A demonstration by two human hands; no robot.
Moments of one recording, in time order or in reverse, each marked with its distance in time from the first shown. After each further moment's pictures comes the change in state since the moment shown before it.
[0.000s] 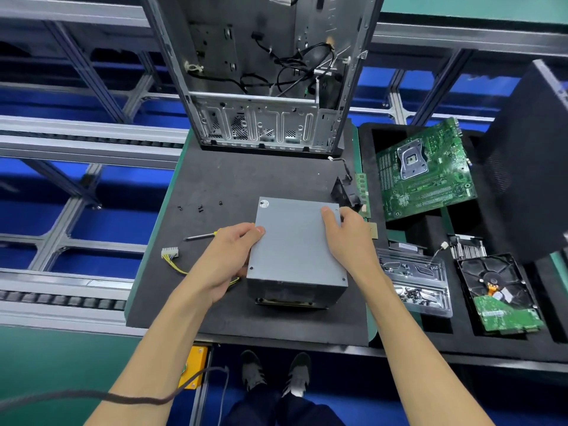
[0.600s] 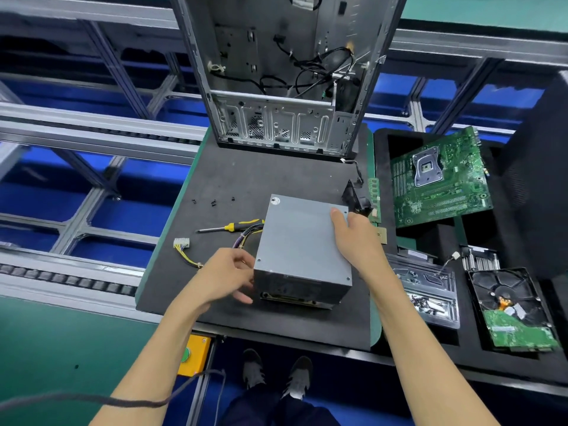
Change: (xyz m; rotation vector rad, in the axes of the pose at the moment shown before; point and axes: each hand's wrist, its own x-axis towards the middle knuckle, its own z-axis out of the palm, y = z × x) left_hand -0.009 -0.042 -0.019 0.365 0.084 -0.114; right_hand 0.012 0.011 -0.002 -0.130 -0.099 0.007
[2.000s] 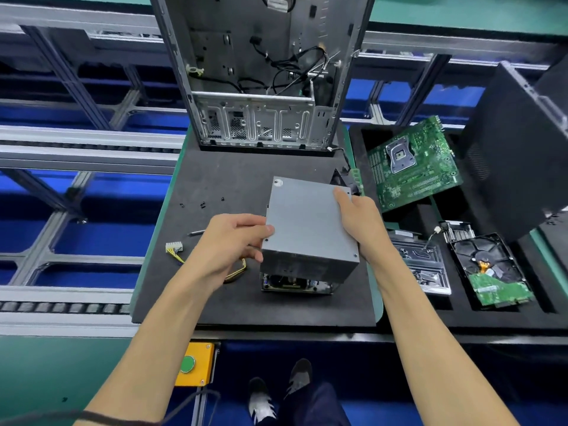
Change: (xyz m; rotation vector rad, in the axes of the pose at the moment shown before) left_hand -0.009 0.032 -0.011 -0.423 -0.076 0.276; right_hand -0.019 -0.010 -0.004 0.247 0.134 0.064
